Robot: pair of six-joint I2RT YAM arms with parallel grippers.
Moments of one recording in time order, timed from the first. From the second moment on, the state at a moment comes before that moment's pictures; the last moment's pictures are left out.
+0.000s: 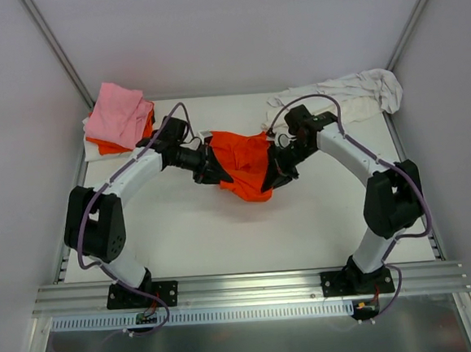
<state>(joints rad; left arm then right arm) -0.35 1.64 1.20 -0.62 1.05 -0.83 0.42 1.71 1.39 -1.06 -0.81 0.35</state>
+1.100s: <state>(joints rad) -0.15 2.14 1.55 0.00 1.07 -1.32 0.14 2.31 2.11 -1.12 -0.87 0.43</state>
